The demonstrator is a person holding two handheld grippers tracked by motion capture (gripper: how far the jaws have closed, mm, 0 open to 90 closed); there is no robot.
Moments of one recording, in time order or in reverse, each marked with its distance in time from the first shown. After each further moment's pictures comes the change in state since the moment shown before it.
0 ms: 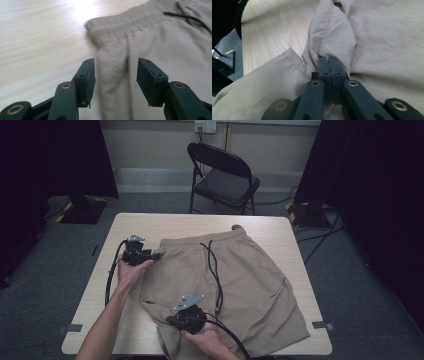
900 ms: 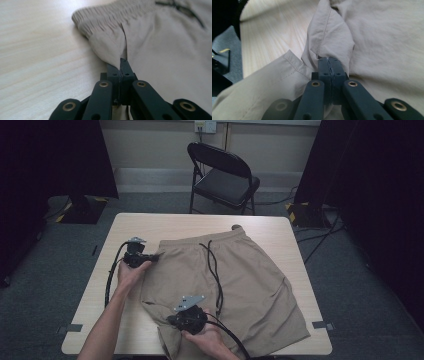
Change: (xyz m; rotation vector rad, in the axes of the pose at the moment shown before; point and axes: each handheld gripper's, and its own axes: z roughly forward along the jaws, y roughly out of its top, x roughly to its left) left arm 0.001 -0.002 0.000 0.033 -0.111 -0.002; right arm 0.003 0.002 -0.005 -0.003 -0.023 -0.022
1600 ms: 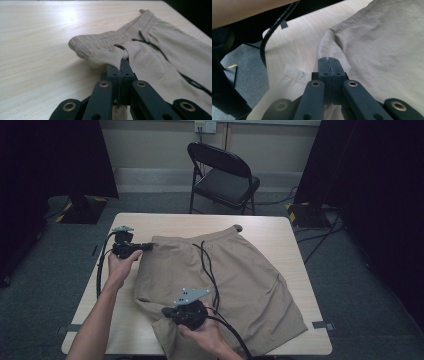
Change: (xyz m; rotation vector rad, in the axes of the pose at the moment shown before) left arm -0.003 0.030 -0.045 -0.109 -0.054 -0.037; right arm 0.014 0.036 -0.035 -0.147 0.024 -0.024
